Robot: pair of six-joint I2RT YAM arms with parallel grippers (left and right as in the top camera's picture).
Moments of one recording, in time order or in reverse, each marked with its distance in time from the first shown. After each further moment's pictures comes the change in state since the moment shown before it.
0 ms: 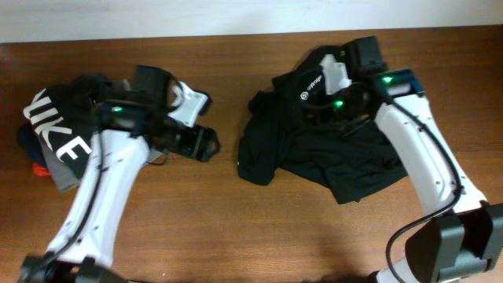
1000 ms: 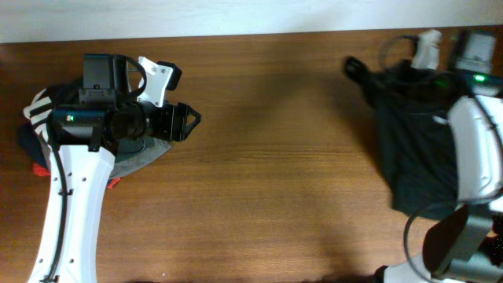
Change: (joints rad) left arm 0.155 -0.109 0.114 0.053 0.109 -0.033; right arm -0.356 -0.012 -0.003 0.247 -0.375 0.061
